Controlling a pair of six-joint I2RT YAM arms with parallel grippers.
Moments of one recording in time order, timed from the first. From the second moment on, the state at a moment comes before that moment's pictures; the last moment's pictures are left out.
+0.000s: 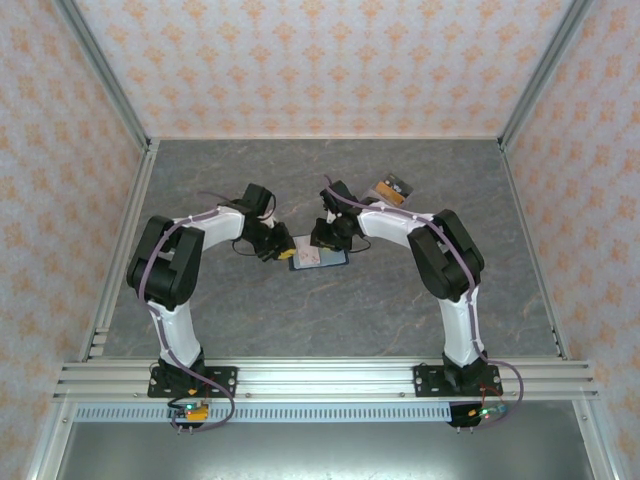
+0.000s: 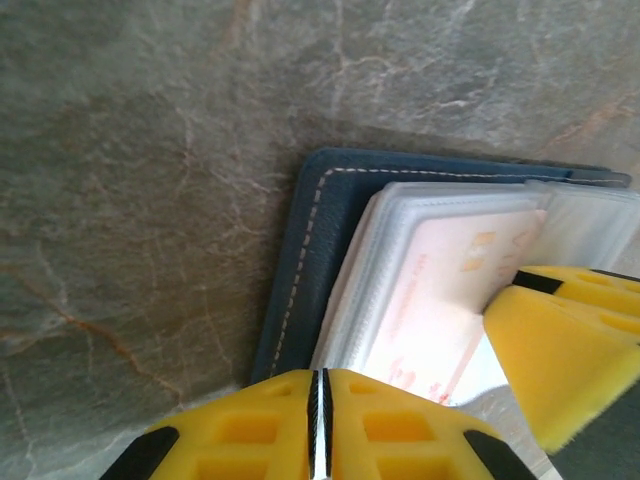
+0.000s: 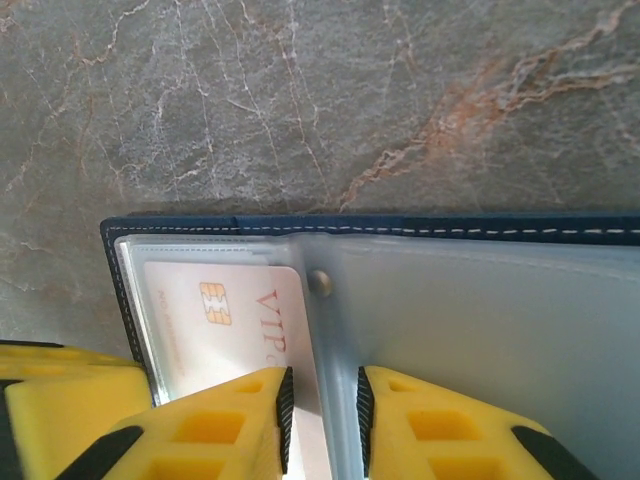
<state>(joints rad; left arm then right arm) -0.27 1.89 1.12 -0.49 0.54 -0.80 0.62 2.06 1.41 -0.47 -0.32 0.71</state>
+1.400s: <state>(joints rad) -0.27 1.85 1.13 -0.49 0.55 -0.77 0.58 2.01 1.32 -0.36 -0.38 0.69</state>
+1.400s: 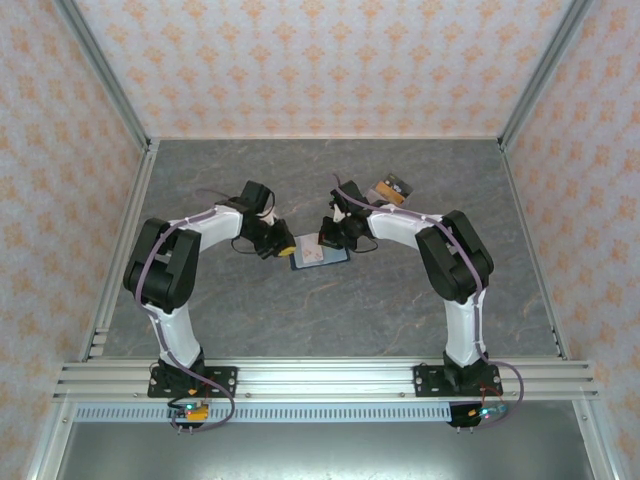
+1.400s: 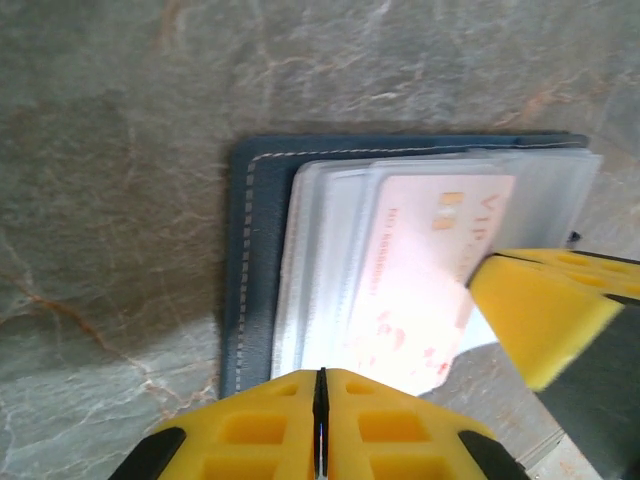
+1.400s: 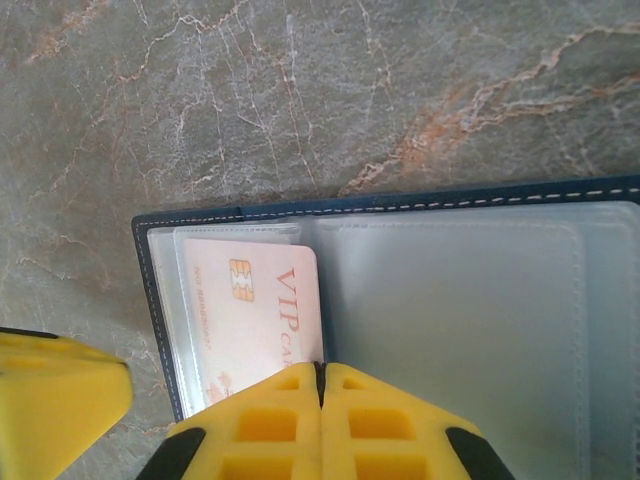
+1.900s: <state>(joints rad) -0.31 1.95 1.21 -0.49 0.57 -0.76 0.58 2.01 1.32 -0.35 -0.39 0.69</state>
